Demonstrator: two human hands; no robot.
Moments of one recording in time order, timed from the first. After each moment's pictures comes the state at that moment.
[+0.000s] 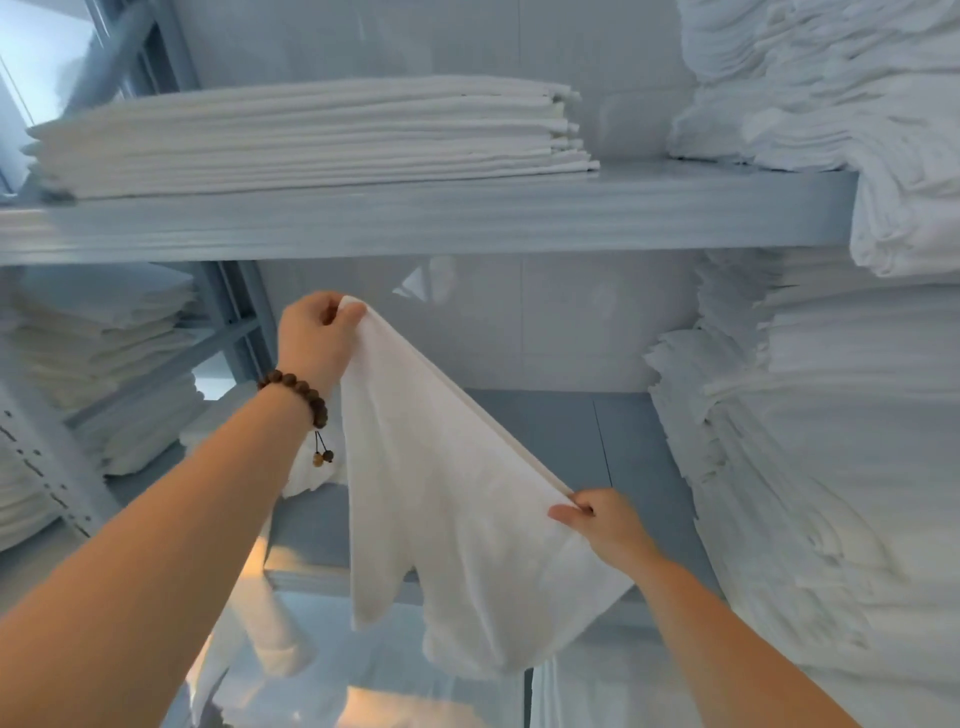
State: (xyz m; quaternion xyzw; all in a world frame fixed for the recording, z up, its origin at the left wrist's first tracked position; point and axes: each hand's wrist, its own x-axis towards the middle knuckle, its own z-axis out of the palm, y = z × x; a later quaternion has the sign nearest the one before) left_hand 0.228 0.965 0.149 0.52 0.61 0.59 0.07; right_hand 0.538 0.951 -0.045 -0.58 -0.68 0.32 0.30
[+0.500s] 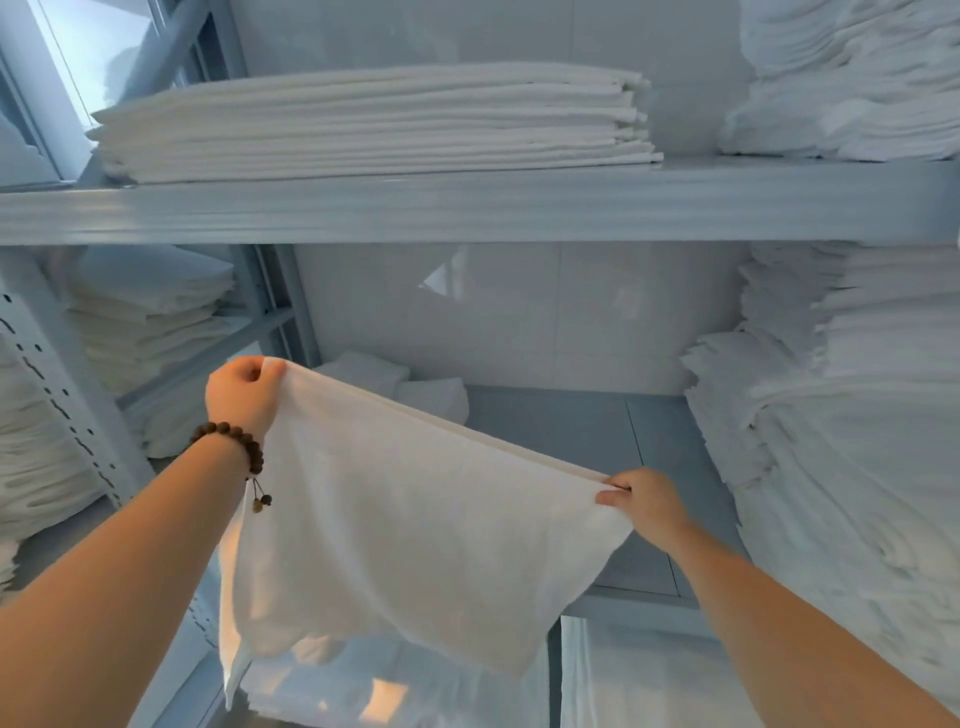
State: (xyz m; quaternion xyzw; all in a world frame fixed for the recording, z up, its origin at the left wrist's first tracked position) left_hand 0.077 0.947 0.074 0.40 0.69 0.60 0.07; right_hand 0.520 0.979 -0.042 -0.62 -0.69 0.27 0.25
